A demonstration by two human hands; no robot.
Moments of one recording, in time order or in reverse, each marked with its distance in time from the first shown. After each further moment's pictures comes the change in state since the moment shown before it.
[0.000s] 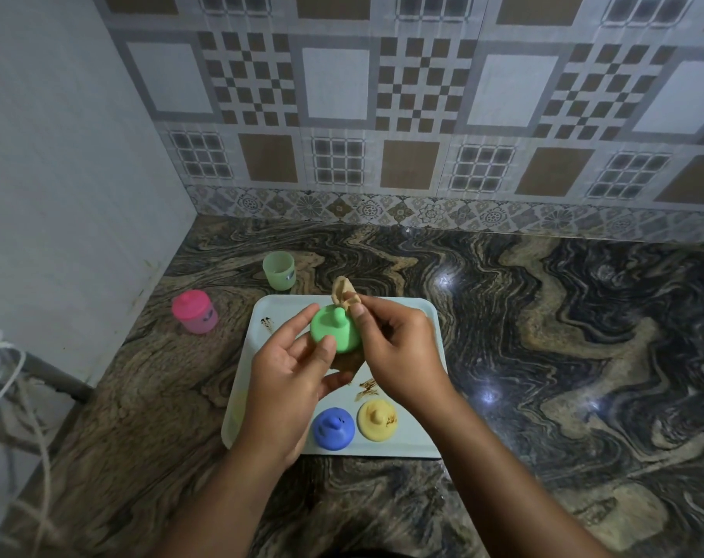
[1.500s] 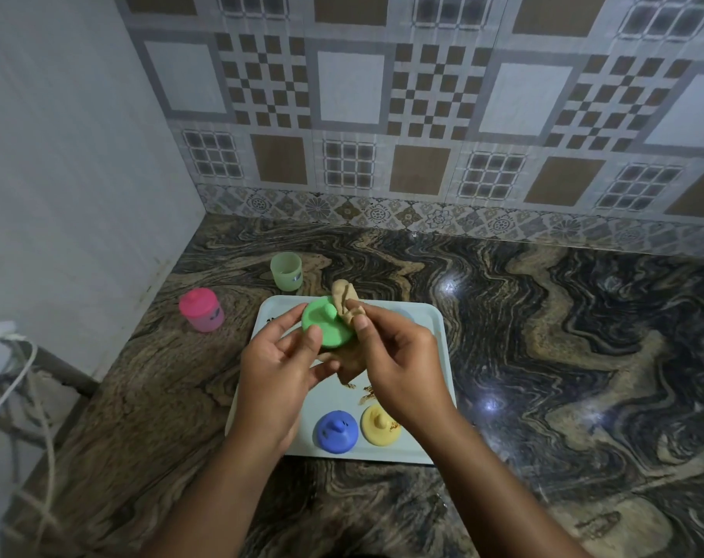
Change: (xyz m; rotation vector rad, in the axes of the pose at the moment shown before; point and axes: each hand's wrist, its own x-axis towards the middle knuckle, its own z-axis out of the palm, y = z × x) left_hand 0.009 0.007 -0.011 -0.043 0.090 0.013; right_hand -0.013 -0.001 0.008 0.154 -0.040 -0.023
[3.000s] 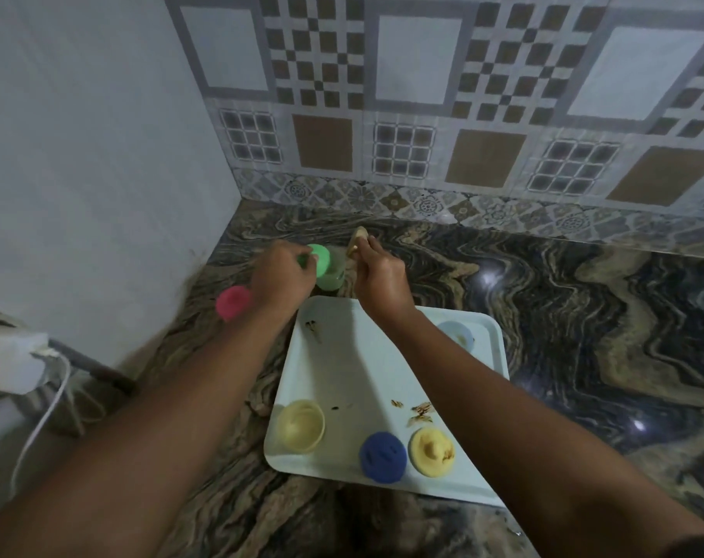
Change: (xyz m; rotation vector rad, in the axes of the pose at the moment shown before) left_hand 0.234 -0.008 -0.075 1.216 0.210 0.398; right_hand 0.184 0.103 0.090 -0.640 -0.008 -0.285
